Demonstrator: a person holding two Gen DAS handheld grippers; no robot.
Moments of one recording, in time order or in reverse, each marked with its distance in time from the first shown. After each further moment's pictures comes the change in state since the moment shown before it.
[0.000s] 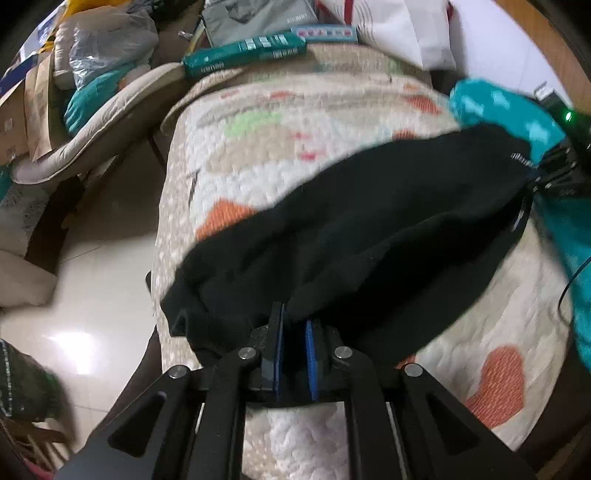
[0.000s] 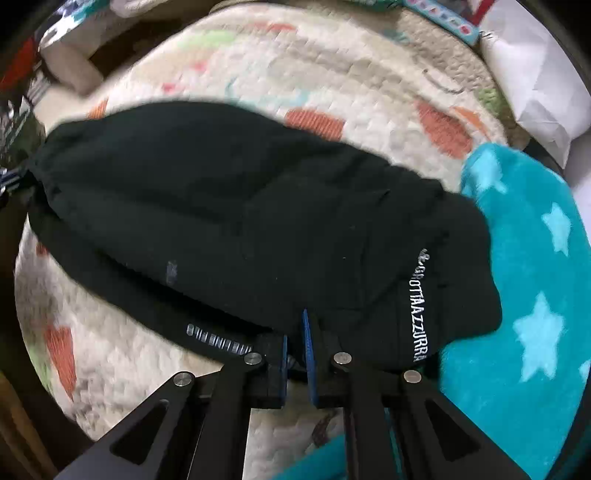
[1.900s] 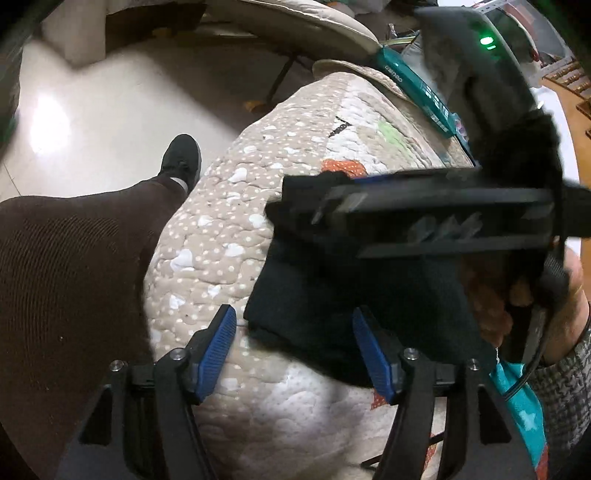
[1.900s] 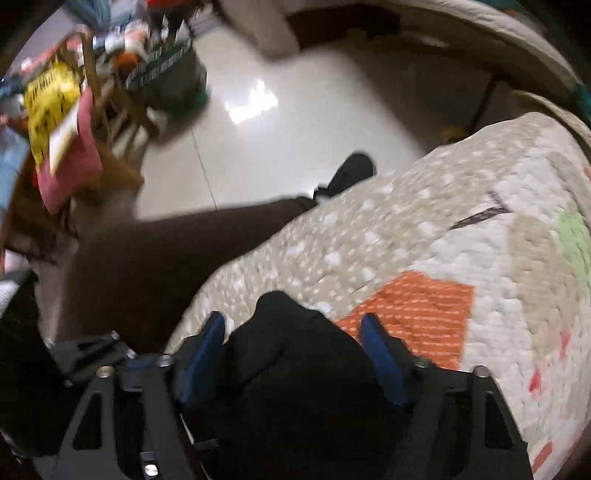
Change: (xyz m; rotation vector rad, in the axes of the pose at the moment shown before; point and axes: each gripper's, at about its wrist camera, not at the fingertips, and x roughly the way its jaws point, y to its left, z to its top) left arm 0.013 0.097 -0.089 -0.884 -0.045 -0.230; right arm 0.044 0.343 0.233 -0.540 -0.044 0.361
